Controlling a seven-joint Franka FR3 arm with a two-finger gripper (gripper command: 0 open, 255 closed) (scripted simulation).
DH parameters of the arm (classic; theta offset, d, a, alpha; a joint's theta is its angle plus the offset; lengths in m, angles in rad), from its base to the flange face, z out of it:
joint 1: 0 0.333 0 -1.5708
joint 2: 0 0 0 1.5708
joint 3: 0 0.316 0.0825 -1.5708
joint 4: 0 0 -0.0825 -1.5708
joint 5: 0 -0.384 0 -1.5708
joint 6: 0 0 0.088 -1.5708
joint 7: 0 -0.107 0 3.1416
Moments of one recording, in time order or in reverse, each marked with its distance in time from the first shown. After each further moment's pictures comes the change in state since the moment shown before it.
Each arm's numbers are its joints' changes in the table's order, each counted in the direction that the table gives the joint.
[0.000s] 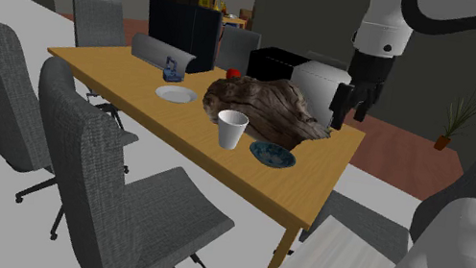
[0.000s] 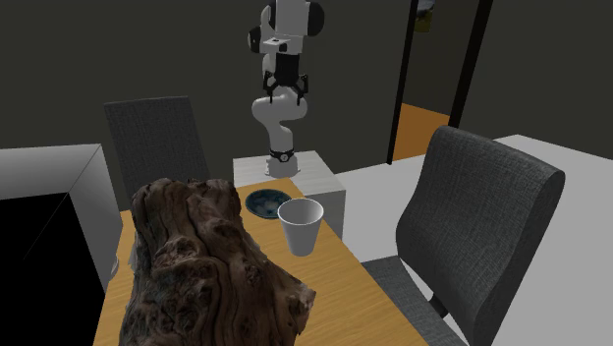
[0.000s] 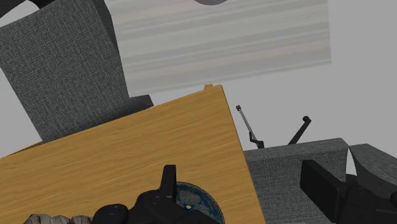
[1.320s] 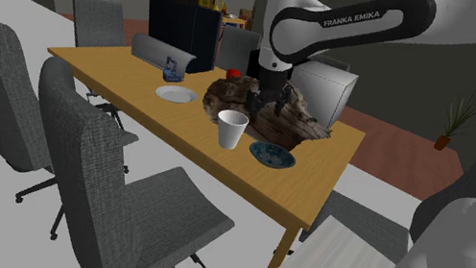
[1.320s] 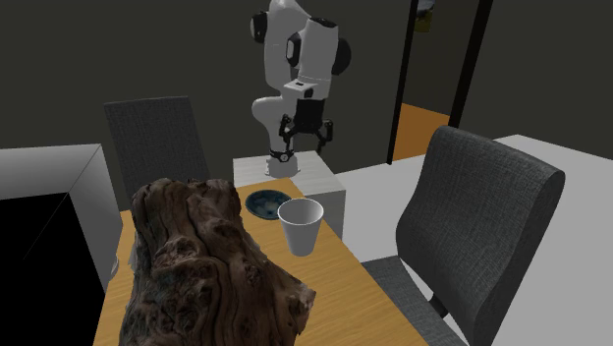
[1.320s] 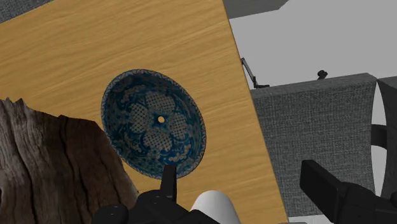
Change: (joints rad) arm -0.004 0.663 0.047 -0.294 0.053 0.381 -0.096
